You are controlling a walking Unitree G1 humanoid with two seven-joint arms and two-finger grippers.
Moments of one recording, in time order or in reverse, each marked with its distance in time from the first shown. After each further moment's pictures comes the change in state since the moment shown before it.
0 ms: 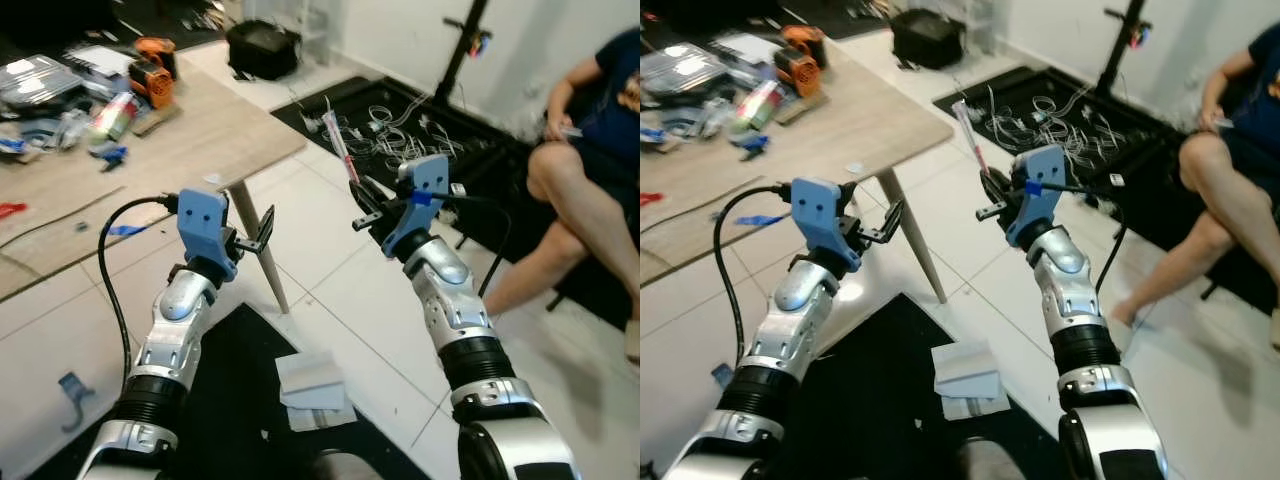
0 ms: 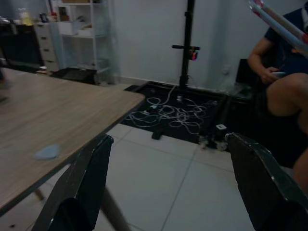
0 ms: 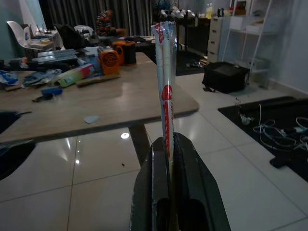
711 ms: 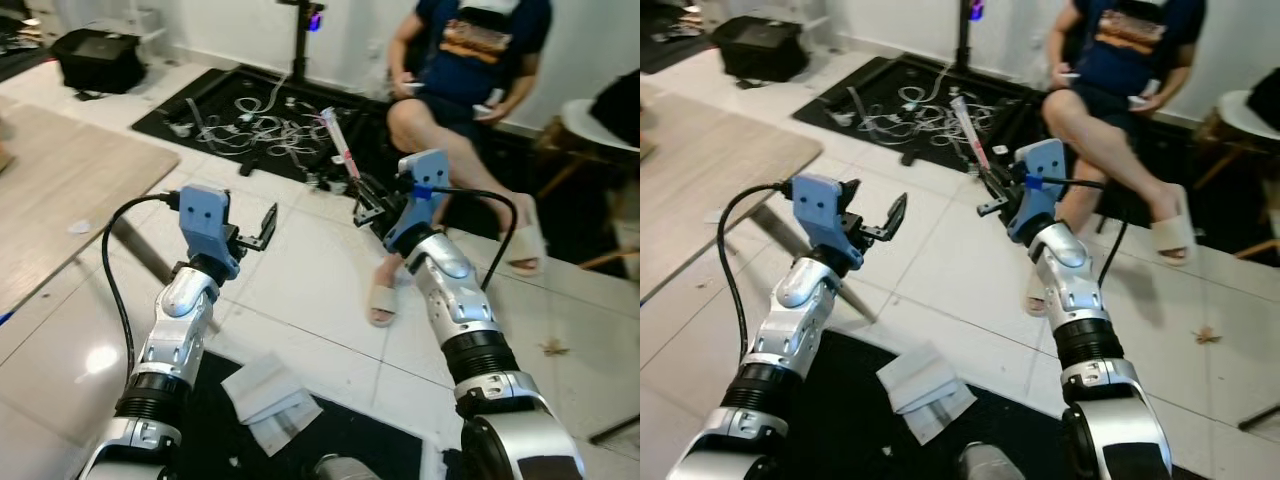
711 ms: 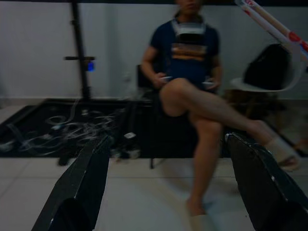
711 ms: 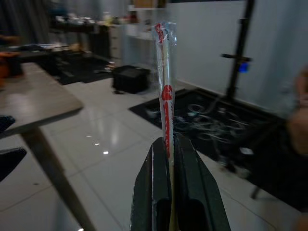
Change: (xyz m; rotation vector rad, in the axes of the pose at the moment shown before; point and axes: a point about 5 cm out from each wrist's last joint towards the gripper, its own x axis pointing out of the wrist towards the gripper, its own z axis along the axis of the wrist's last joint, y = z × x) left arm 0.002 -0.002 0.001 -0.017 -0.003 -0.036; right arm 0.000 -0.005 0.004 -0.008 -0.006 -0.009
